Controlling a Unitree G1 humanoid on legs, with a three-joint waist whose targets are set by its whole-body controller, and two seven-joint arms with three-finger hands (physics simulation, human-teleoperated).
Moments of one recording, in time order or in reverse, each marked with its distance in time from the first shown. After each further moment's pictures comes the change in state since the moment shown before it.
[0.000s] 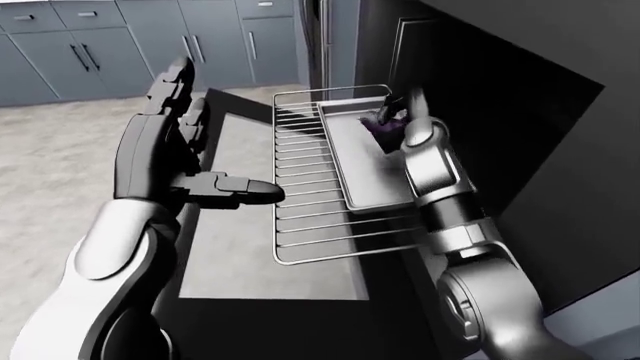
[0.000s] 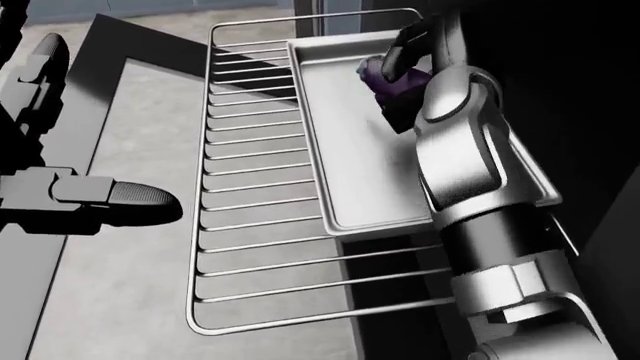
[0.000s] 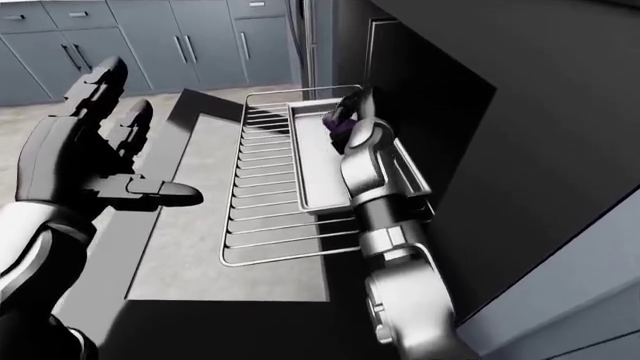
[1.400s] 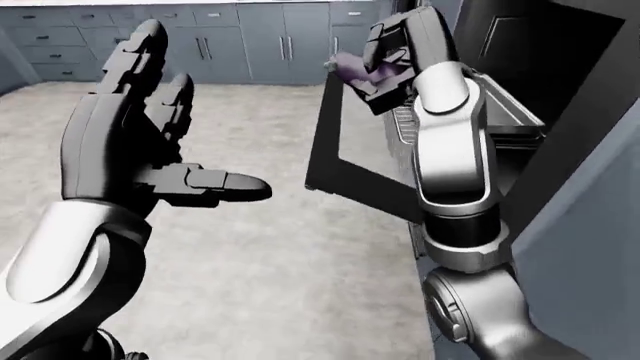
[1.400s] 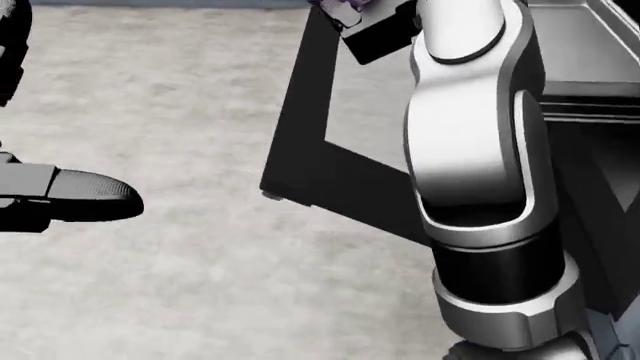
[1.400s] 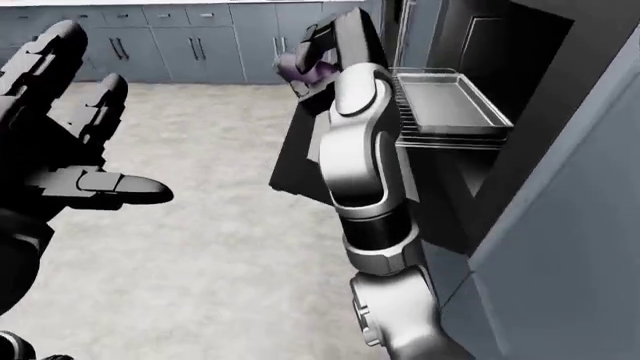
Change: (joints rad) left arm -0.020 0.239 0.108 -0.016 -0.633 -0.076 0.406; right arm -0.040 0.068 0.045 -0.608 -0.109 0.285 0.303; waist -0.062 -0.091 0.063
